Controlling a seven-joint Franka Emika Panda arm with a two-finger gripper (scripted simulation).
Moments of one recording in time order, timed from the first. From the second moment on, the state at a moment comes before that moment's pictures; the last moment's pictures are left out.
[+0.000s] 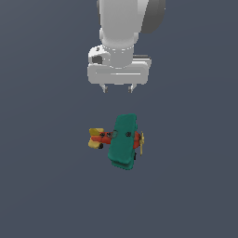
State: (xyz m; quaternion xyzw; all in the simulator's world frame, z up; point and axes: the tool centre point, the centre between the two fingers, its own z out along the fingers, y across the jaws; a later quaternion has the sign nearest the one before) arm -0.071 -0.004 0.315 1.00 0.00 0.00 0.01
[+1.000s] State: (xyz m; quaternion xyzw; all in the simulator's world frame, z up) arm -0.063 -0.009 0.368 1.00 -0.04 0.04 -0.01
